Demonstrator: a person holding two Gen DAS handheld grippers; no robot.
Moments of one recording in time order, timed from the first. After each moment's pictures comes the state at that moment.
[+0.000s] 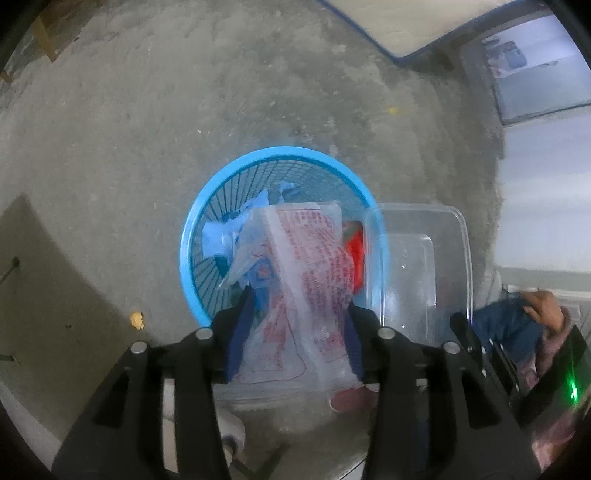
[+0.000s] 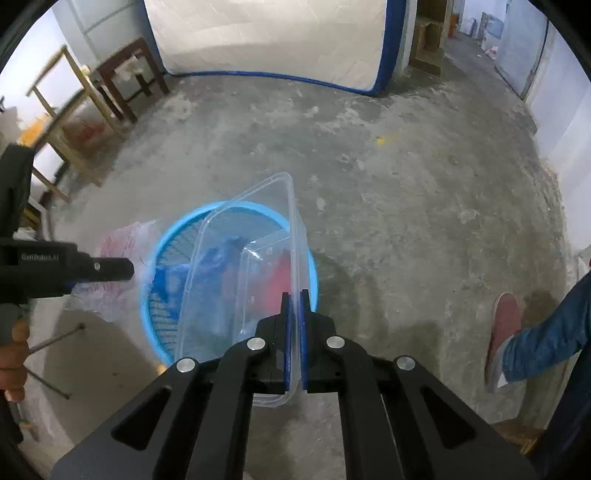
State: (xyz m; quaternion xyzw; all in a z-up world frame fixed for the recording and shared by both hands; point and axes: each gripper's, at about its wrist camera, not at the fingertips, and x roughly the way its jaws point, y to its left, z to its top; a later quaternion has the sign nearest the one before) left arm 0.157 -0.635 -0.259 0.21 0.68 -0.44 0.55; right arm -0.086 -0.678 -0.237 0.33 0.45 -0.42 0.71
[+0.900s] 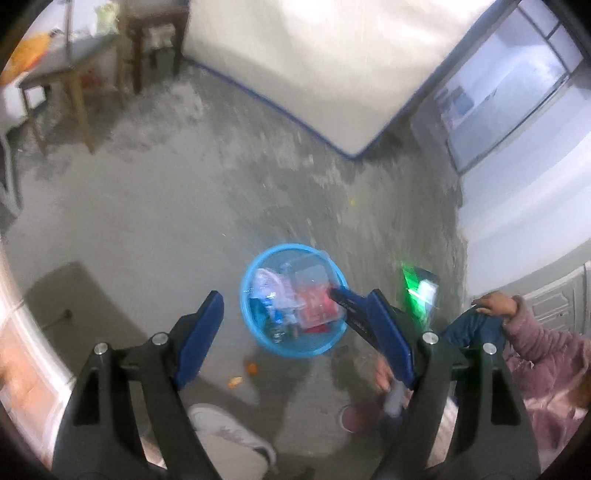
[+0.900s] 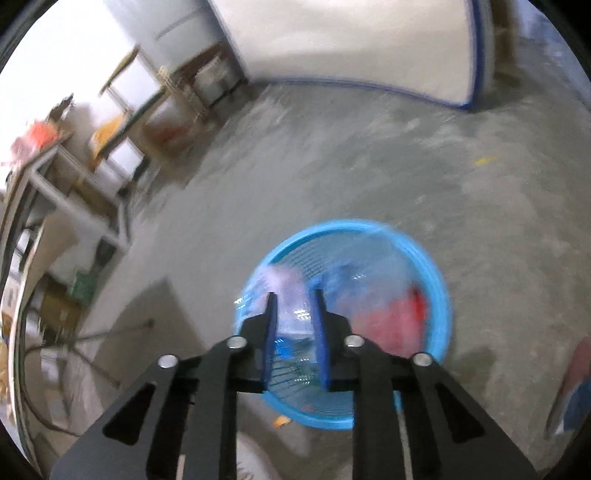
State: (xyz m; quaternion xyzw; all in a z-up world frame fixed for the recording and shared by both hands) left arm 0.189 -0.450 -0.016 0.12 0.51 -0.53 0.67; right arm 0.000 -0.667 -0.254 0.36 0.40 -0.26 0.80
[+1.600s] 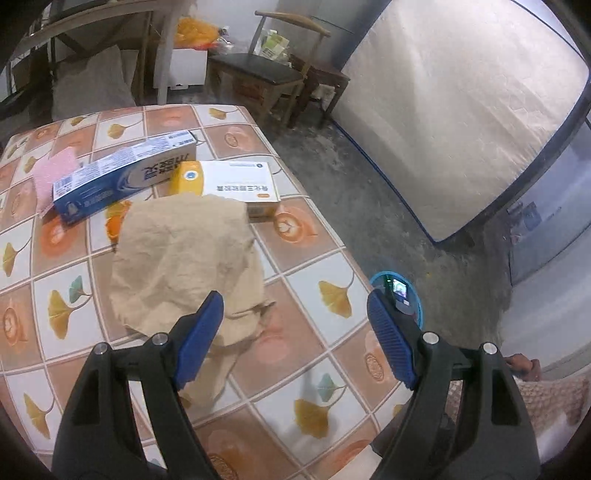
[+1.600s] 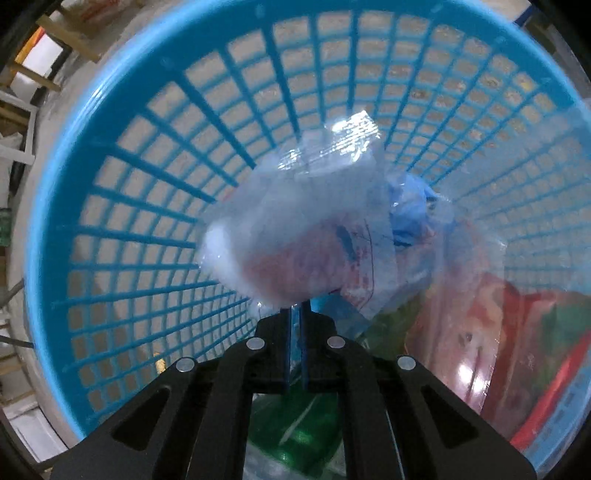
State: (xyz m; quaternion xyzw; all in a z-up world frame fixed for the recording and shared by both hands) left arm 0.218 -0.128 0.019 -0.01 0.48 -0.35 0.80; right arm 0.125 -0.688 -0.461 0.34 0.61 -0.28 0.66
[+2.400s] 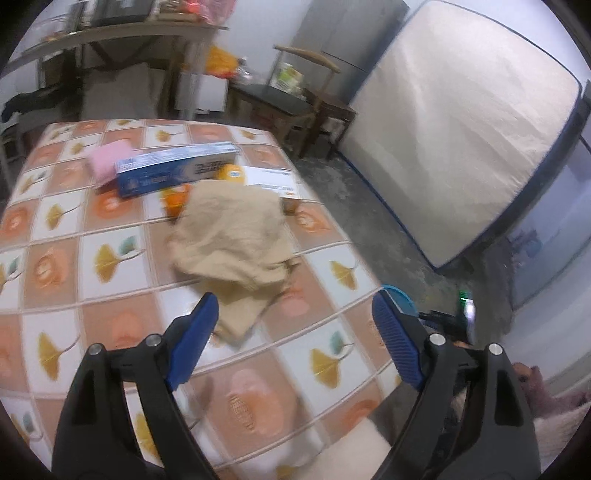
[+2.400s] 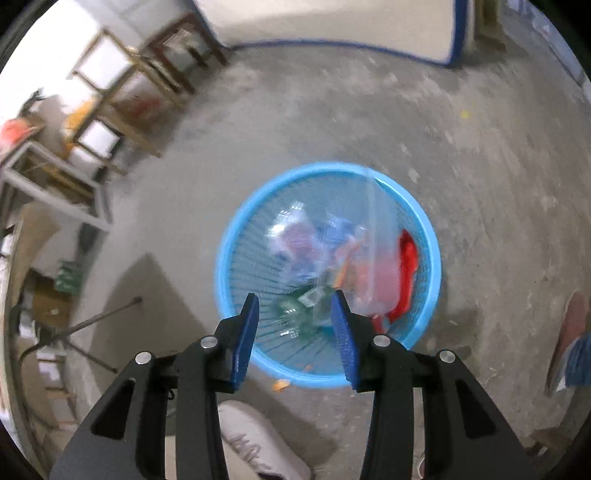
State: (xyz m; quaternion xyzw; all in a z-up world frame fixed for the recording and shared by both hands) left arm 0.149 -0.050 0.026 -0.05 0.43 -0.32 0.84; right arm -0.020 -0.630 -0.246 0.38 0.44 -0.29 0.76
